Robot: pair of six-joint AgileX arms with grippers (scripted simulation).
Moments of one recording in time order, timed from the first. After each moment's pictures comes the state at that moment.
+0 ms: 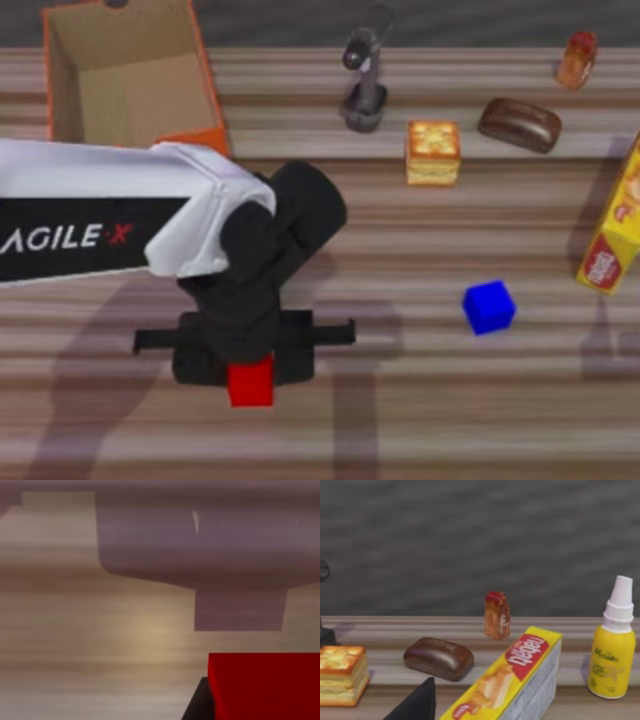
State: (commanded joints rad) left arm -0.73 1.83 1.10 -0.81 -0.03 -0.73; right arm 0.00 0.00 0.00 0.00 0.00 0.00
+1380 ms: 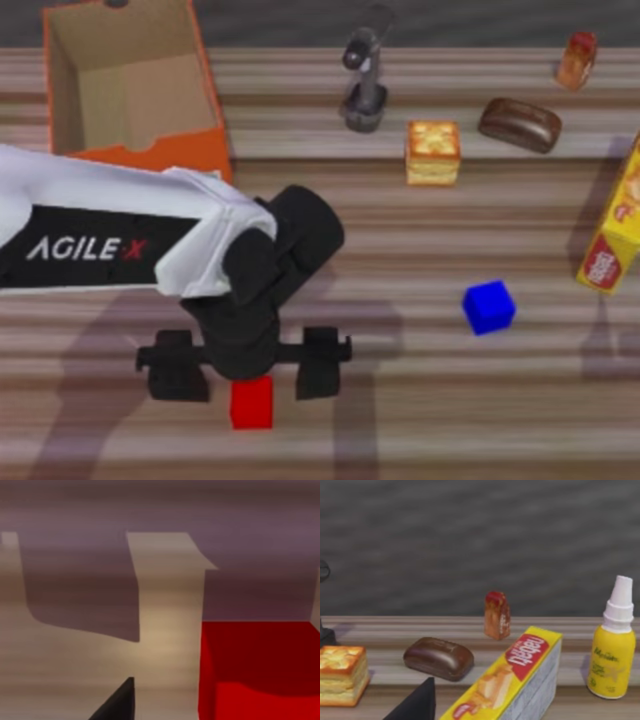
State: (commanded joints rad) left arm -0.73 1.86 1.05 -0.73 -0.03 -0.73; right arm 0.00 0.00 0.00 0.00 0.00 0.00
